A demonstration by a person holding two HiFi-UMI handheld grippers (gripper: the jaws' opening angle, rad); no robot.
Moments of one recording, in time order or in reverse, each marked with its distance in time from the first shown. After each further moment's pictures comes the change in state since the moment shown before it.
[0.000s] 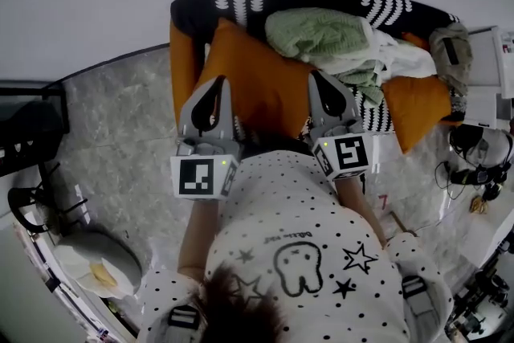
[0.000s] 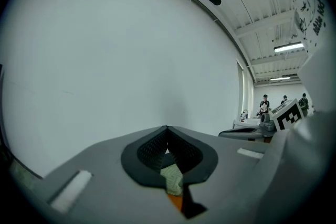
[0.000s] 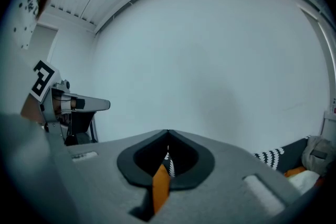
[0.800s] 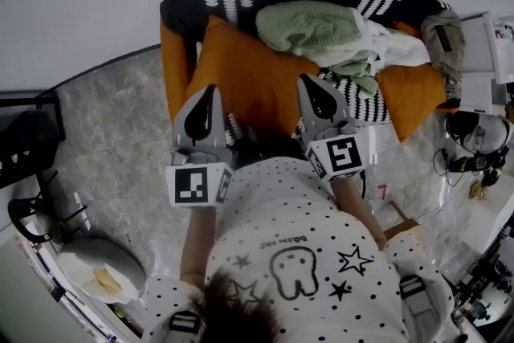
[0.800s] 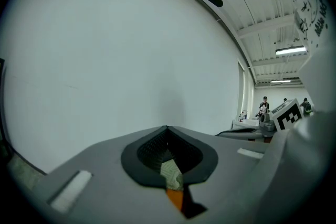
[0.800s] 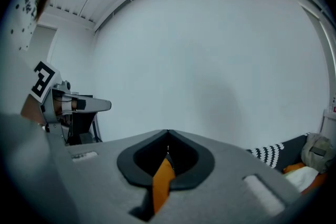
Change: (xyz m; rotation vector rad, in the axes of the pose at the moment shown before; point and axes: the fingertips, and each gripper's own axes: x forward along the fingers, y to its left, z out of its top) left arm 0.002 -0.006 -0.017 -0.033 0.043 -0.001; right arm -0.006 -0.003 -0.016 0.011 0.058 0.008
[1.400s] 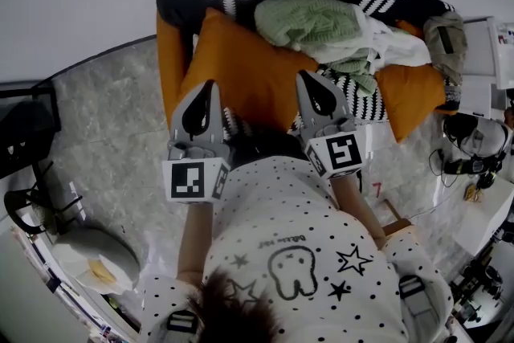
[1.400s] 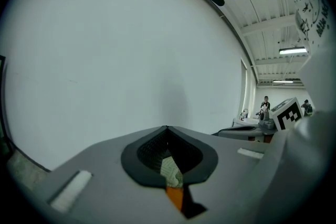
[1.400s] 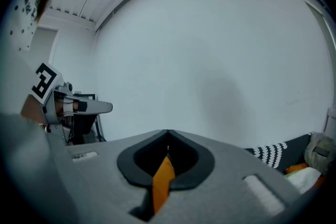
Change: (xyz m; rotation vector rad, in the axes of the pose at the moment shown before) left arm -0.004 0.007 -0.008 -0.021 0.029 0.014; right arm 0.004 0.008 0.001 -0.015 0.012 0.036
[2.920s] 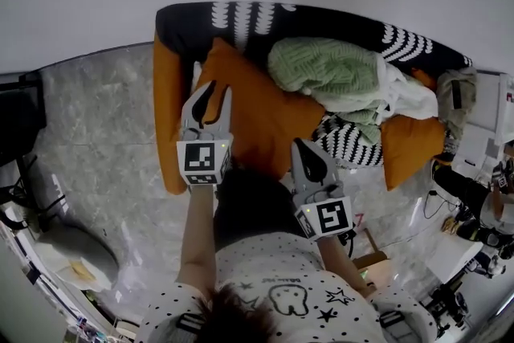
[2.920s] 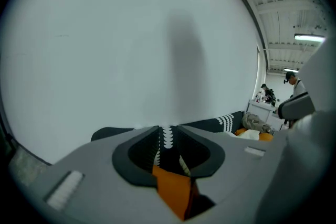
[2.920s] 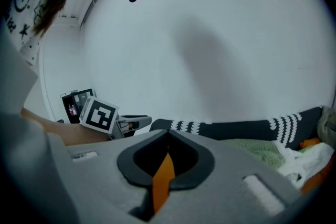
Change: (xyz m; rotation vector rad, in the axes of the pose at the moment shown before) left arm 0.160 0.116 -0.146 0.008 0.184 0.071; right arm 0.079 0.000 -0.078 0.120 0.204 0.041
